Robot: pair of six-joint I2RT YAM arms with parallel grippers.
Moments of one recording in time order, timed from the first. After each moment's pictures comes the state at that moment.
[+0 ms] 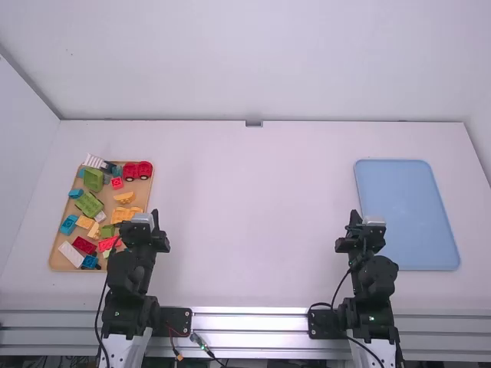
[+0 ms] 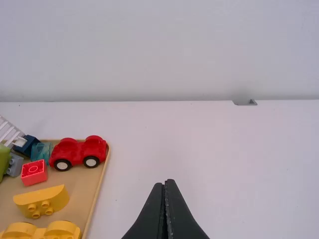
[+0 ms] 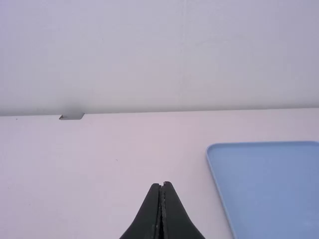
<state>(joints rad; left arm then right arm) 0.00 0.01 0.01 -0.11 0.00 0.00 0.00 0.01 0.01 -0.10 -0.02 0.00</state>
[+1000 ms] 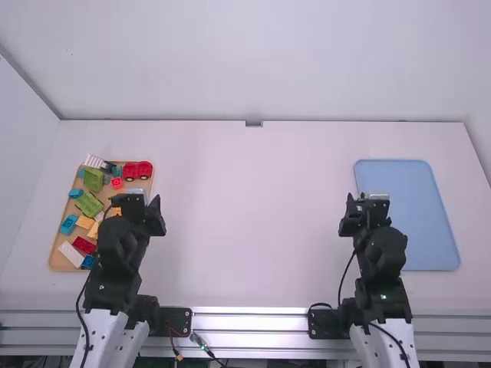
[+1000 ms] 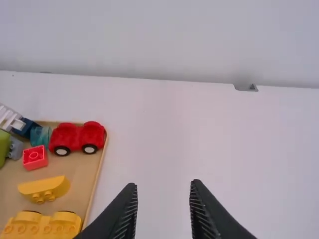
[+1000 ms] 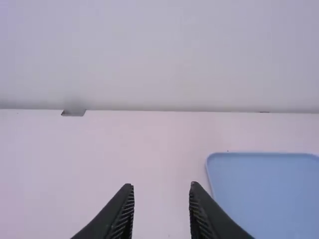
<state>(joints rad) -0.01 0.51 0.42 -0.25 -0.02 -0.09 0.05 0.48 0.35 -0.09 0.02 -0.04</state>
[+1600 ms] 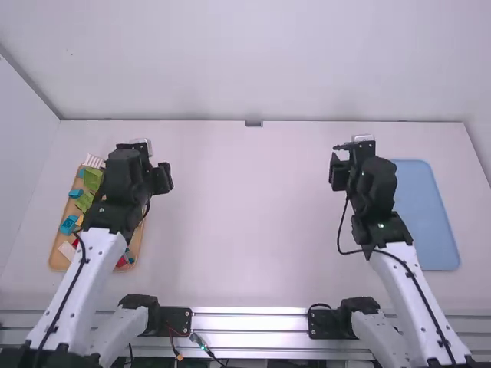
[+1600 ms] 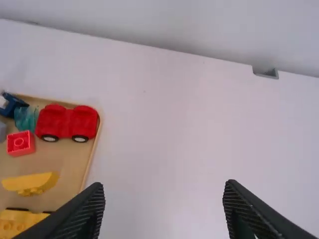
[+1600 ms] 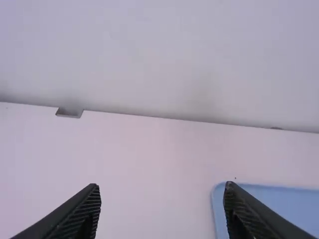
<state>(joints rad) -0.02 1.07 0.88 -0.44 -0.05 -0.22 0.12 1.05 0.77 -0.08 0.07 -0.10</state>
